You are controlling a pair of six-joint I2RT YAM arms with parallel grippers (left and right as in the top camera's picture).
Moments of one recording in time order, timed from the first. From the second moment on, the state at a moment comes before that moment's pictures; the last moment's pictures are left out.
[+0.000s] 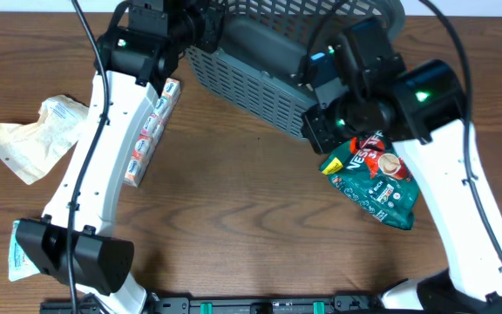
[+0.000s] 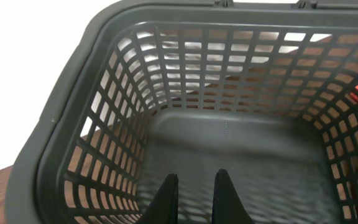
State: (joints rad) left arm -0.29 1.80 1.92 -0.69 0.14 0.13; right arm 0.48 1.64 1.99 -1.53 -0.16 -0.01
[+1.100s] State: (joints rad) left arm -0.30 1.92 1.95 -0.77 0.14 0.17; right arm 0.37 1.77 1.99 -1.50 -0.10 -0.14
